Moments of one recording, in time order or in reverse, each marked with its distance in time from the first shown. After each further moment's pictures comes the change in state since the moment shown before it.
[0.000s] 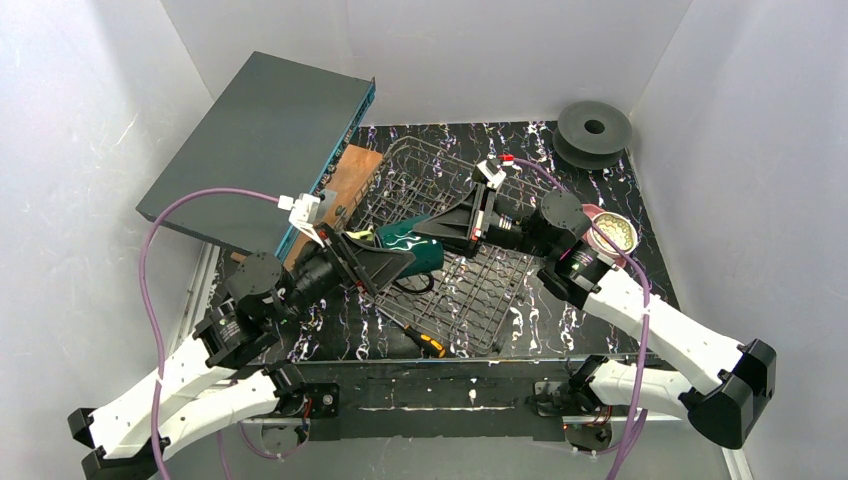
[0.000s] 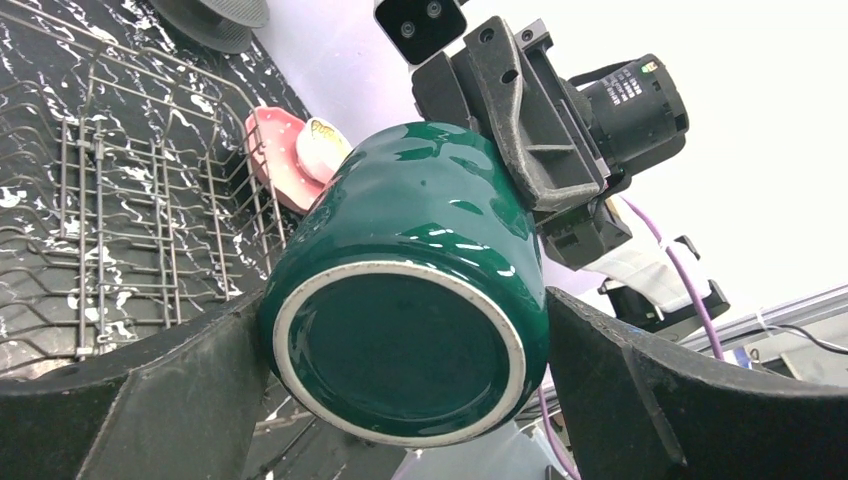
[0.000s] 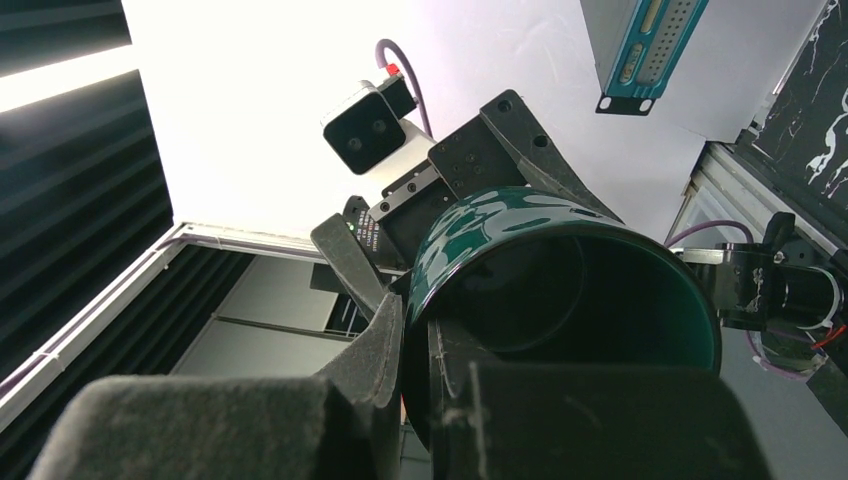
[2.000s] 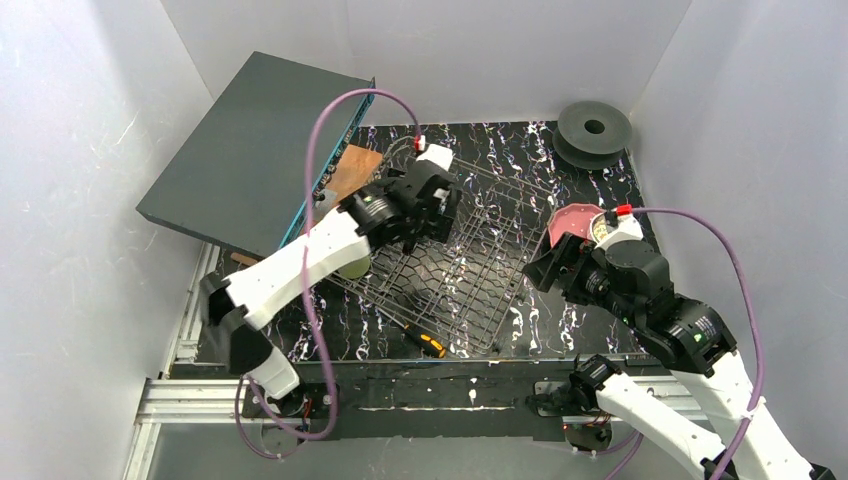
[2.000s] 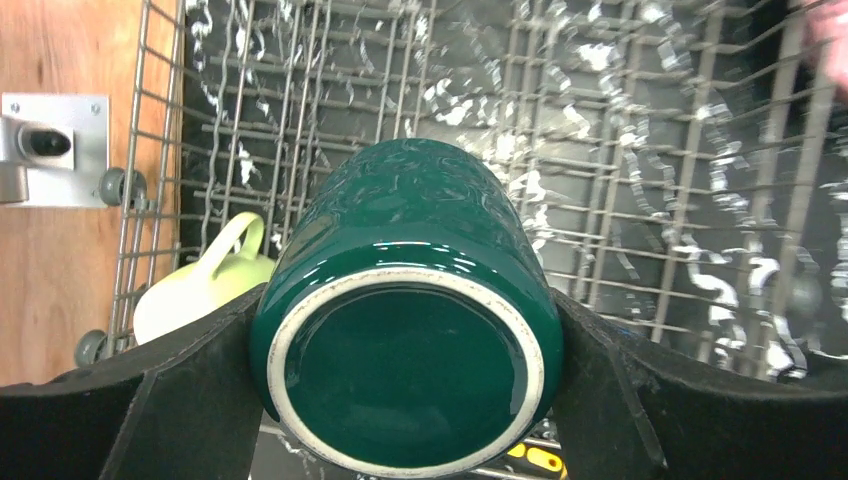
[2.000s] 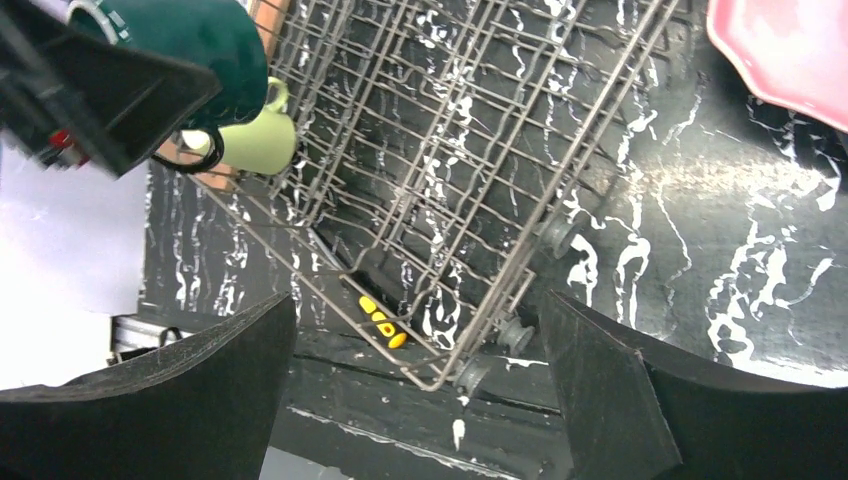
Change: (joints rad) left arm 0.011 0.877 0.716 -0.661 -0.447 0.454; right arm -0.178 -0.466 0.073 -1.259 0.680 -0.845
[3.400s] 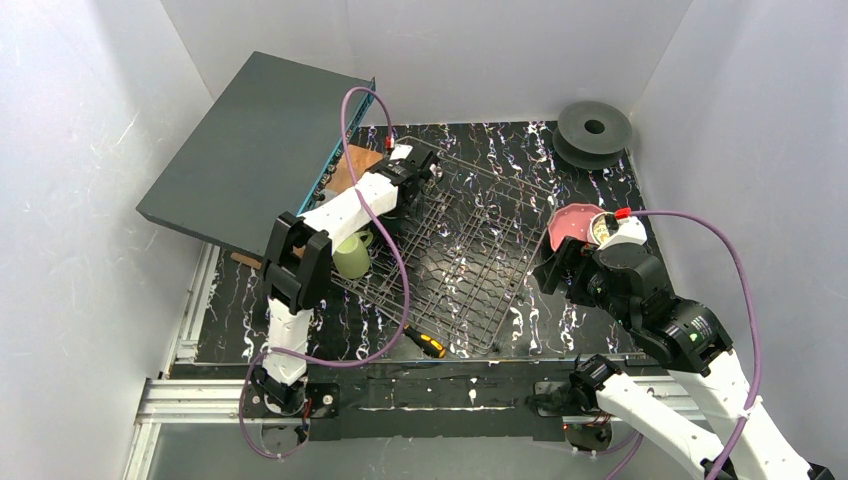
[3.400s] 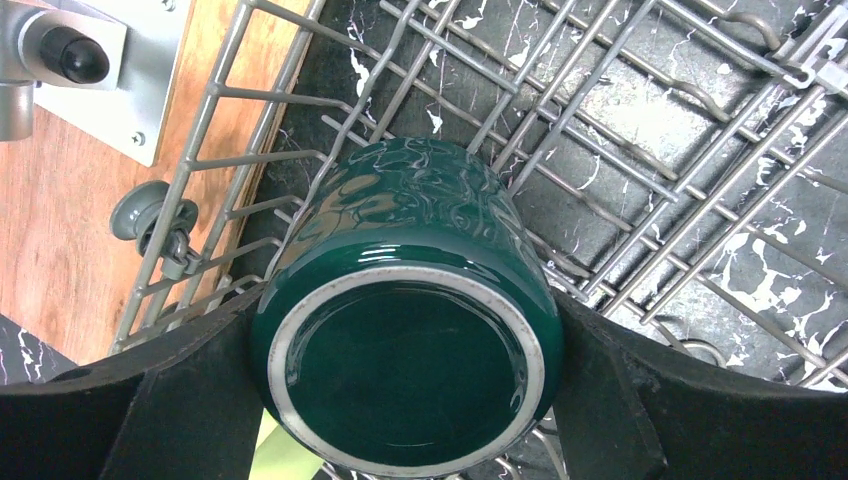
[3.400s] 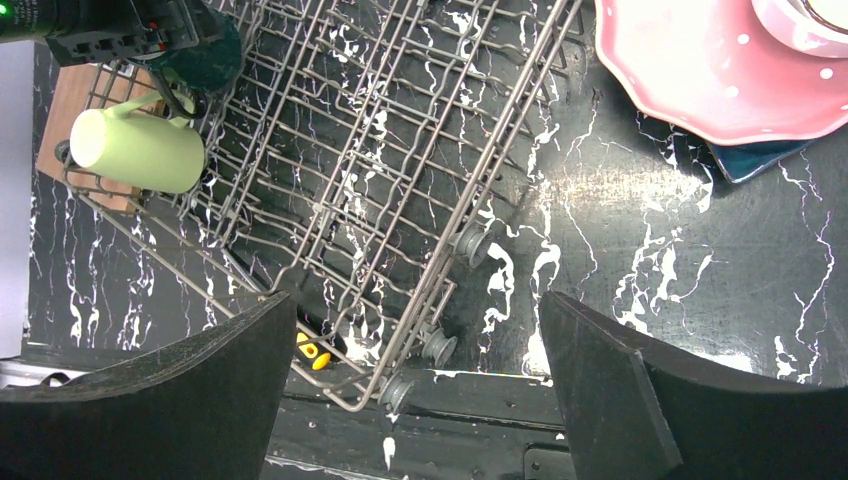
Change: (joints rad) left arm 0.298 0.522 0.141 -0.015 -0.123 -0.133; right arm 0.000 -0.011 -0.035 -0.055 0.134 -0.080
